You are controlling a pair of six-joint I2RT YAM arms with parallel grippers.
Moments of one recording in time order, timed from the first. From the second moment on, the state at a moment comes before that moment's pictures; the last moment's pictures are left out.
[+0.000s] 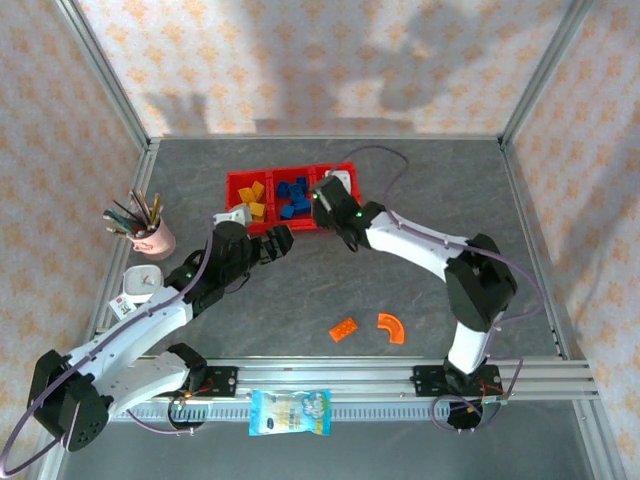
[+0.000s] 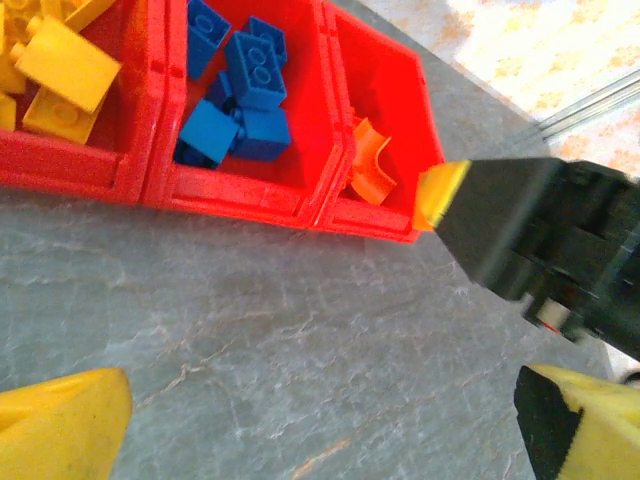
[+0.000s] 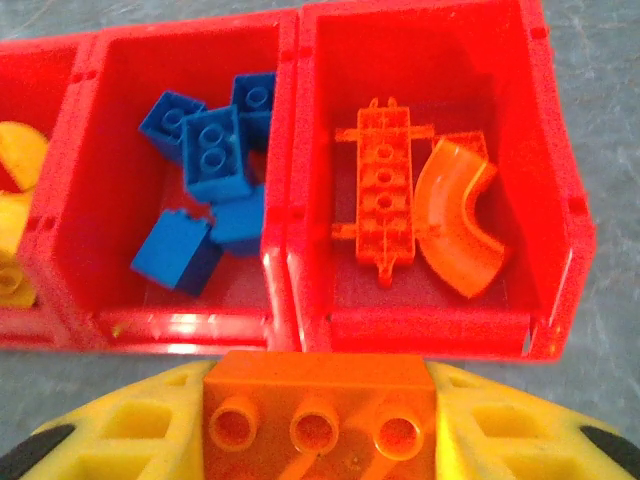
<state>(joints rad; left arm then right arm) -0.53 1.00 0.68 -0.22 -0.08 -0.82 0.75 1.80 1.37 -0.37 0.34 0.53</state>
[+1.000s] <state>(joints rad) -0.52 1.10 0.76 -0.16 -0.03 -0.79 0.59 1.74 1.34 -0.35 0.27 0.42</state>
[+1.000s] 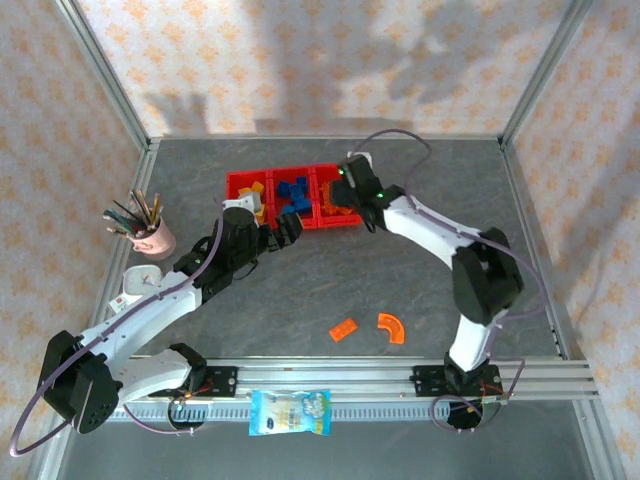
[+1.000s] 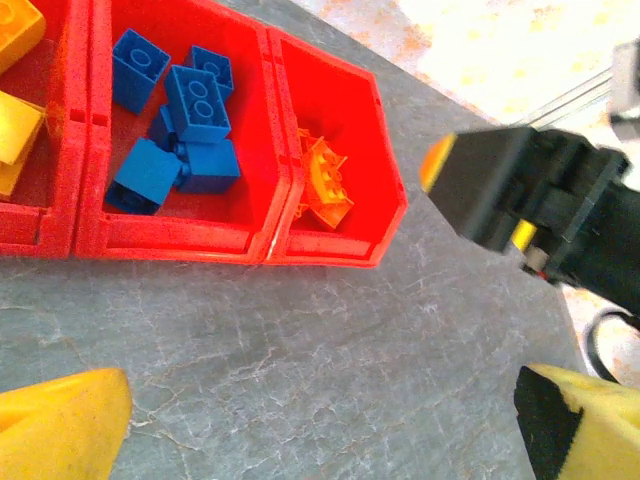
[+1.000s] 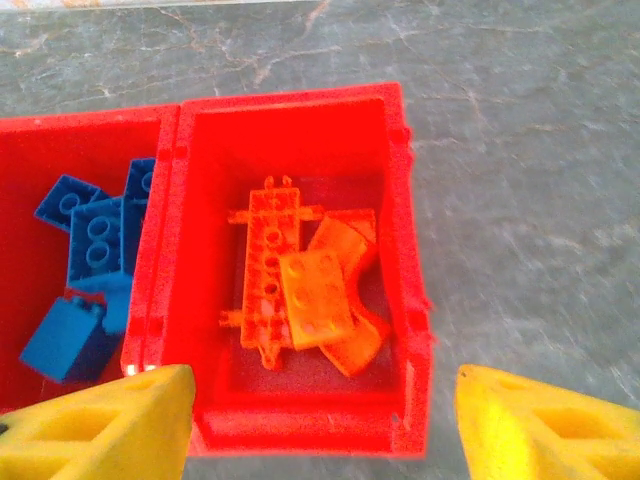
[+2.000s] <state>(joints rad) -0.76 1.07 0.60 -0.08 -0.10 -0.92 0.86 1.12 0.61 -0.67 0.22 0.94</state>
